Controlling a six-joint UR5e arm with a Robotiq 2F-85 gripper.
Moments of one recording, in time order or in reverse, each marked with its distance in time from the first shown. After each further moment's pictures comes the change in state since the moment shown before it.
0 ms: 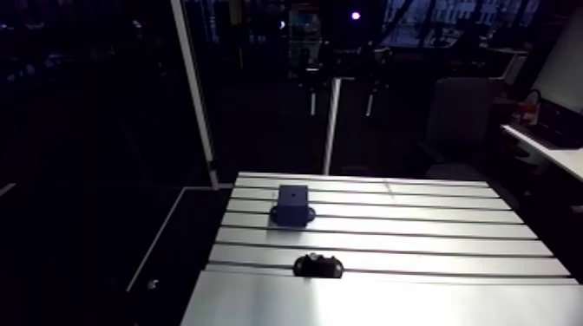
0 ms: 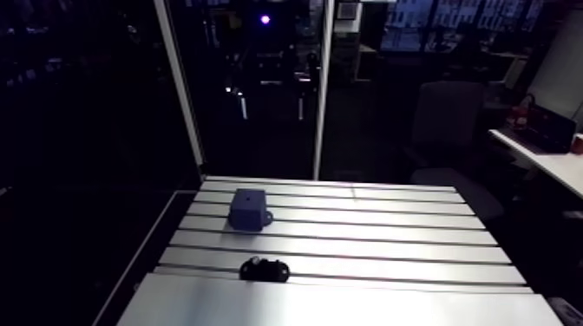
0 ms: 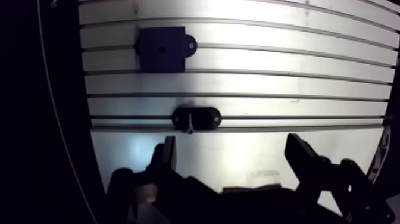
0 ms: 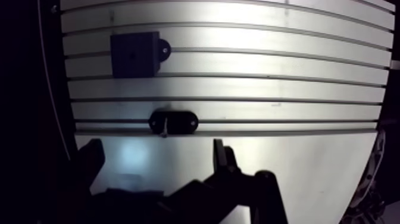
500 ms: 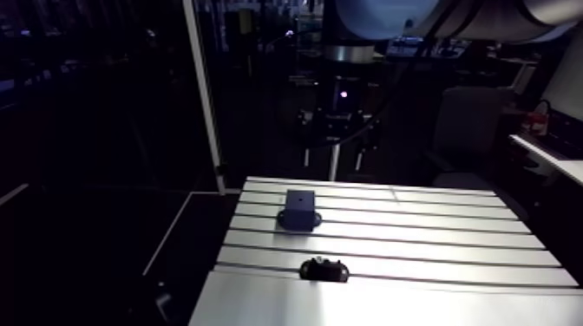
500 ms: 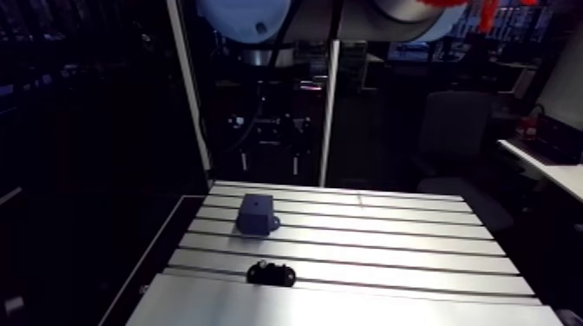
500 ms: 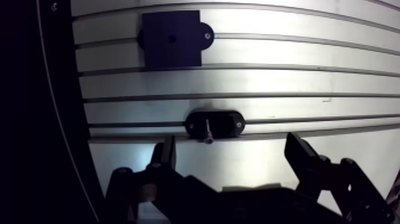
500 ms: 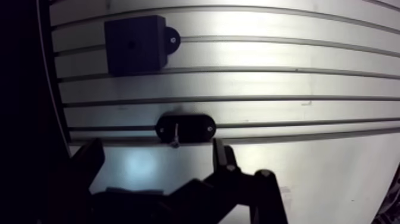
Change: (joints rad) arm 0.032 -0.029 0.248 -0.241 0.021 0.071
